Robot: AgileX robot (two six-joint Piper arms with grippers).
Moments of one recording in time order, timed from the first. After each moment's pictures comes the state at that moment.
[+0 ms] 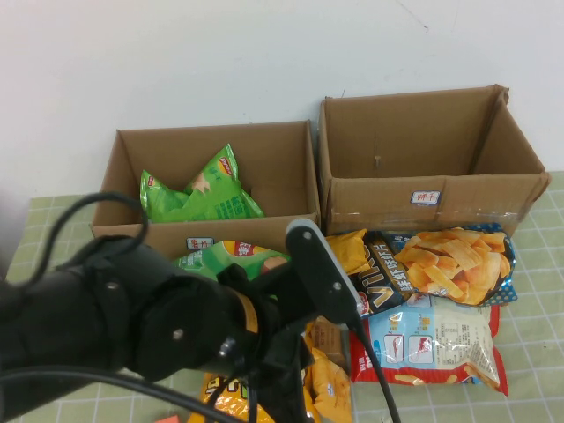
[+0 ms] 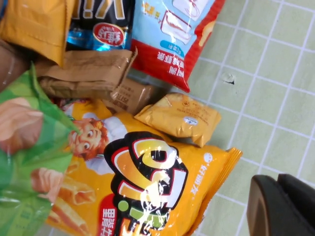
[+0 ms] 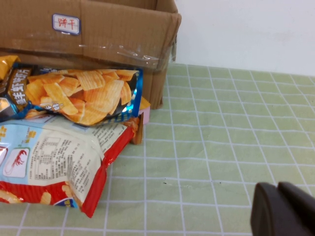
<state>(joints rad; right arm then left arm) 0.01 -0.01 0.02 -0.11 0.42 -0.02 -0.78 1.44 -0.96 -0.13 0.58 0.40</state>
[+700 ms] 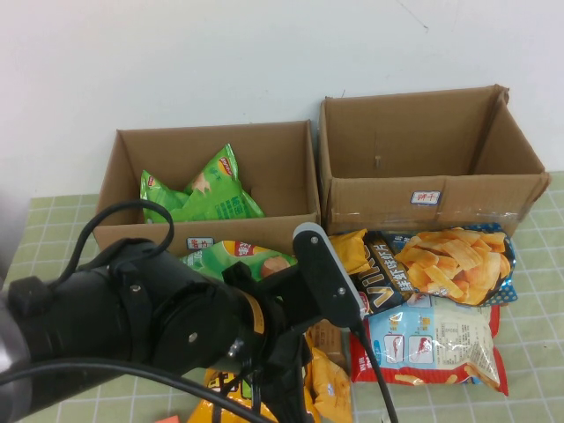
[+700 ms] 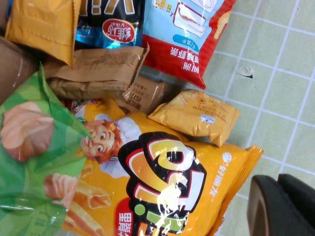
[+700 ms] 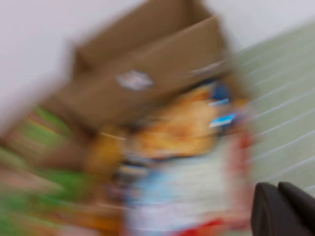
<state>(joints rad) 0.01 -0.01 0.03 0.23 0.39 0.16 -0.78 1.49 -0.96 -0.08 0.54 0.40</state>
